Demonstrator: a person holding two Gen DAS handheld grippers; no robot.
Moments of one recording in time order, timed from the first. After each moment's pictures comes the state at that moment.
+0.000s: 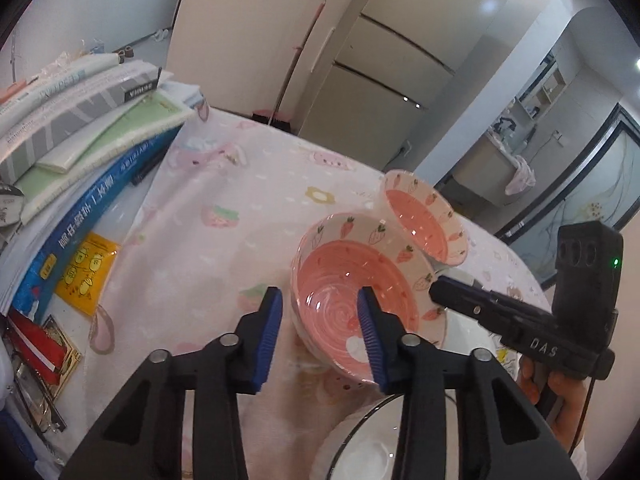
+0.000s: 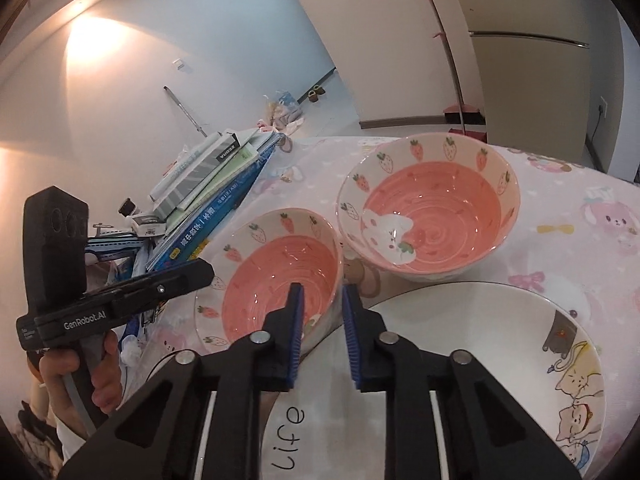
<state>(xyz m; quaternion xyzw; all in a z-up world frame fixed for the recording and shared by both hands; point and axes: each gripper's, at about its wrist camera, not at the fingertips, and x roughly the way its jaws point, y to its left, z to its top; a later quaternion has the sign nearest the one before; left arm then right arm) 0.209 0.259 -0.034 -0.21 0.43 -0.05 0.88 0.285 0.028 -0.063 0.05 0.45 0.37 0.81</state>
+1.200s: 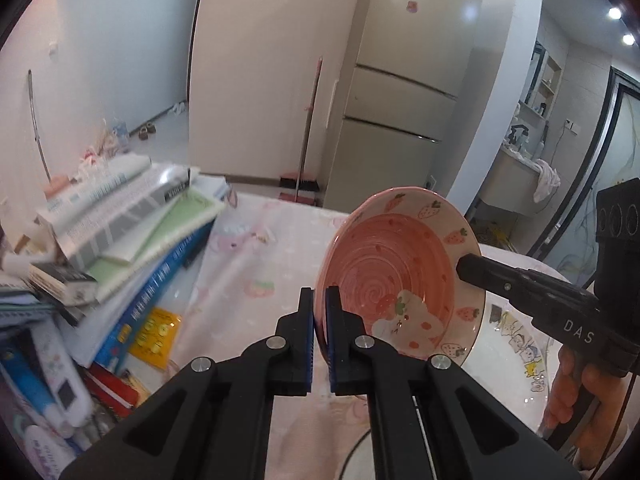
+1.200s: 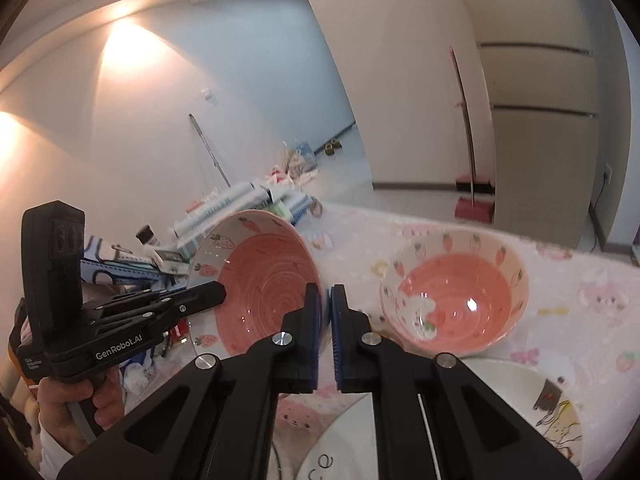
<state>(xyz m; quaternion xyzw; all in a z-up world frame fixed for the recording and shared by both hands) 0.185 0.244 0.030 -0.11 0.34 0.01 0.93 0.263 0.047 -0.010 0.03 0.33 0.39 0.86</state>
